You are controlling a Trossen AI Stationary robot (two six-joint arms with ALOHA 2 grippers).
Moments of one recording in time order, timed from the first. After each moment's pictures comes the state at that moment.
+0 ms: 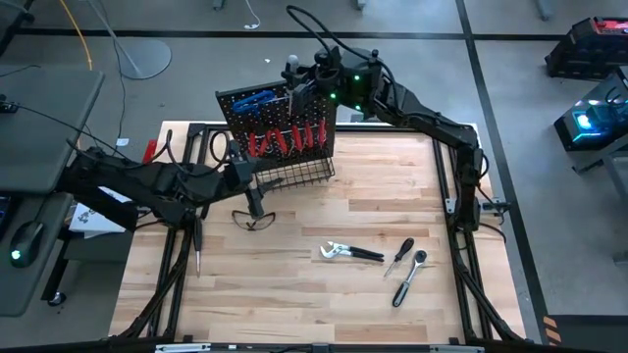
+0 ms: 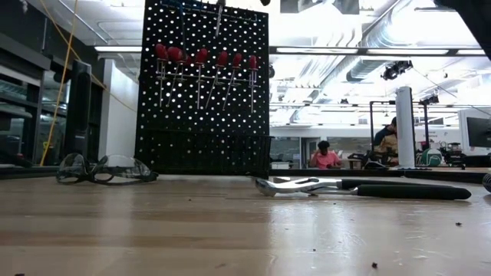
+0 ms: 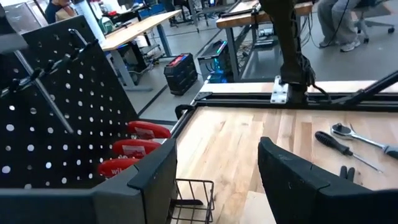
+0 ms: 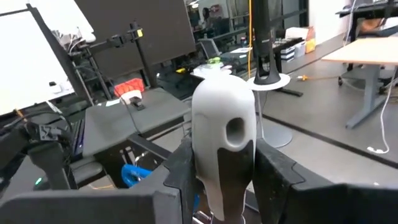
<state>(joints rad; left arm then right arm) -0.26 1.08 1.11 -0.31 -0.72 0.06 -0.31 1.95 2.29 -0.40 0.20 0.24</state>
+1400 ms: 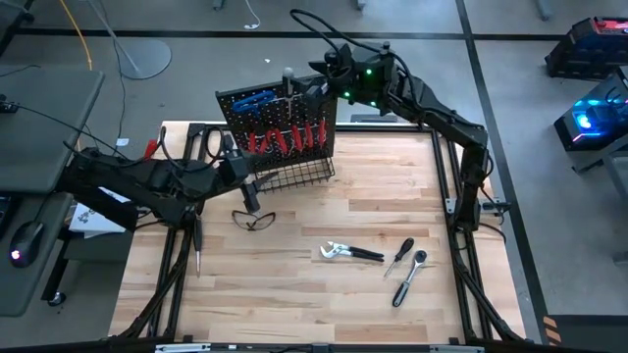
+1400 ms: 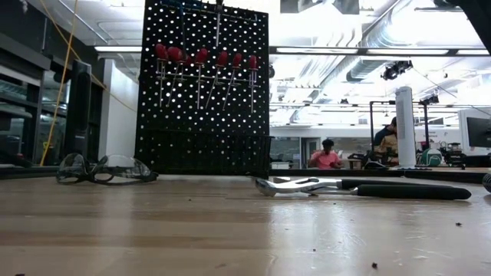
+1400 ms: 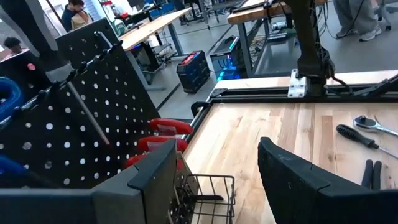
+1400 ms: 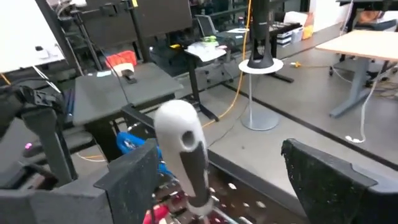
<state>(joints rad) -0.23 1.05 1.11 -0.35 -0.75 0.11 -0.32 1.91 2.35 -0.61 0.17 0.18</state>
